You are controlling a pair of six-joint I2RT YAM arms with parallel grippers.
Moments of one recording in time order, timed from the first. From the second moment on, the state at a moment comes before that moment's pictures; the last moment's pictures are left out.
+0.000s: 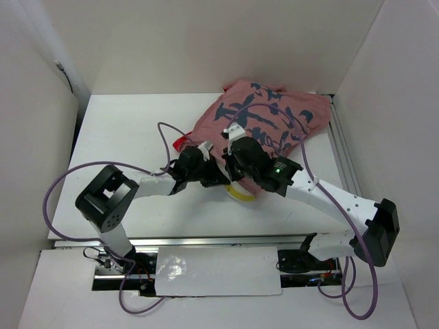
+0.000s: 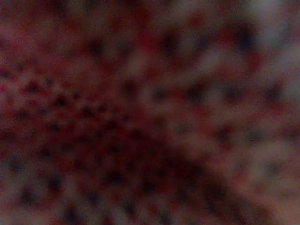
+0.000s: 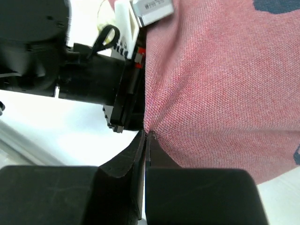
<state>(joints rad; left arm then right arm) -0.63 1.73 0.84 0.31 0.40 -0.90 0.90 1.29 1.14 -0.48 0.24 0.27</state>
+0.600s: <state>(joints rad) -0.76 1.55 0.83 0.63 -0.09 -0.74 0.96 1.29 1.45 -0.54 -0.08 0.27</state>
